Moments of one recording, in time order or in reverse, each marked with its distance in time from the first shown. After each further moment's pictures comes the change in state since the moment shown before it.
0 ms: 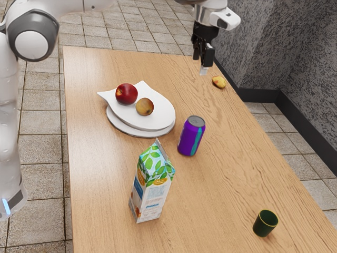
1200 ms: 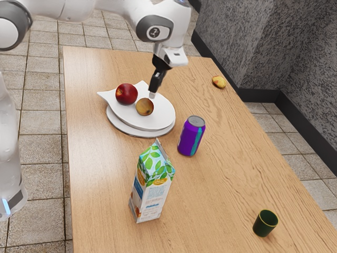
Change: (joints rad) arm 0.034 -0.240 0.130 -0.668 0.054 0.288 0.584
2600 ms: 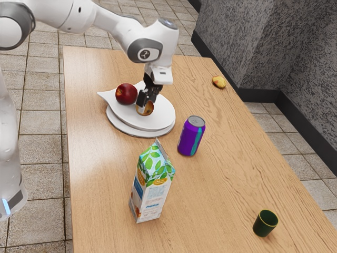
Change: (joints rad) arm 0.002 0.014 0.044 -0.183 -0.007 0.197 0.247
